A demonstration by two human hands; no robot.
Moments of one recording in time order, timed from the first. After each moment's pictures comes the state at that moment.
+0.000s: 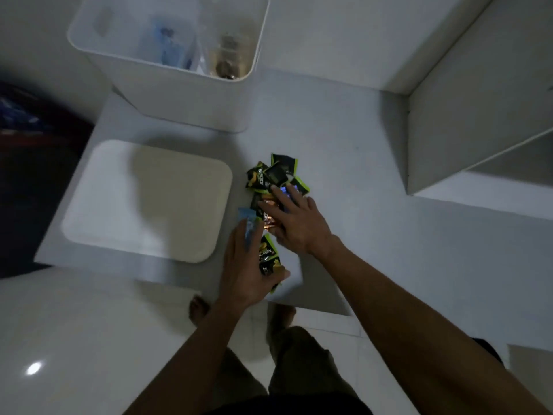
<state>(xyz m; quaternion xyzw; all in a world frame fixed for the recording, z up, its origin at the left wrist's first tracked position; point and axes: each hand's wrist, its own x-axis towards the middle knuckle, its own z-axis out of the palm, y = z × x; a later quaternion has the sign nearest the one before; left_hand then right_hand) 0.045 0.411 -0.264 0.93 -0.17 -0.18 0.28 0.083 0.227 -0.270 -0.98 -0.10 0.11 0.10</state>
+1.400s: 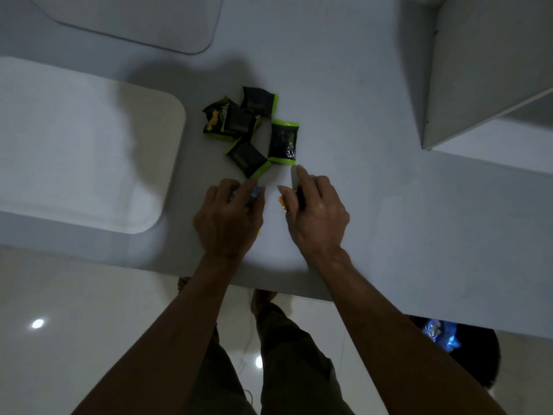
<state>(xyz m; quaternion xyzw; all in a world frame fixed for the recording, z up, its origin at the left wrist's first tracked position) 0.062 0.350 -0.323 0.95 -0.16 0.15 0.21 0.017 0.204 -0.325 -0.95 0.17 -0.18 0.18</state>
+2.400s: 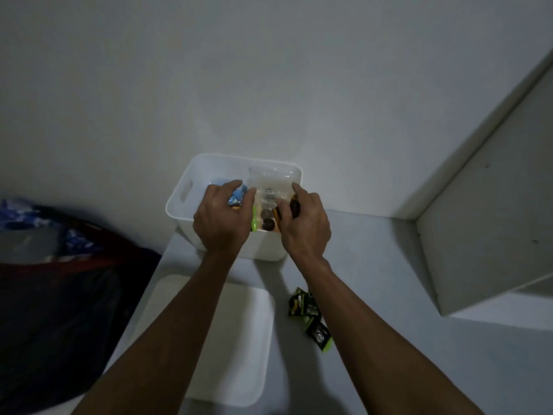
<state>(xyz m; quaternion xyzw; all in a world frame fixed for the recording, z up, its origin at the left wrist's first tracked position) 0.331 0.425 -0.053 0.87 -0.05 0.28 0.39 0.283 0.301 -0.070 -0.86 0.24 -0.27 0.36</state>
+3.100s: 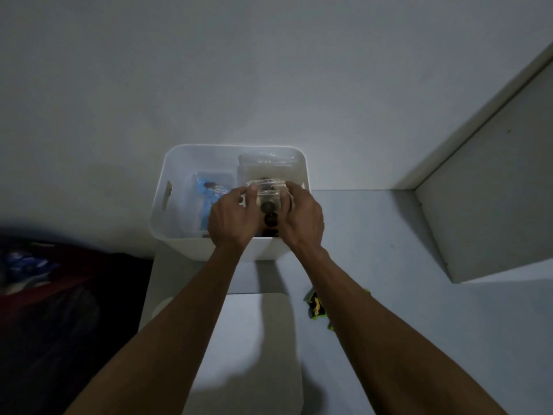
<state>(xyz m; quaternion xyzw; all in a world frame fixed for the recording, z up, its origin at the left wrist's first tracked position) 0.431 0.425 -0.132 0.91 -0.07 0.00 0.40 0.362 0.323 -0.123 -0.85 0.31 -0.22 0.35</state>
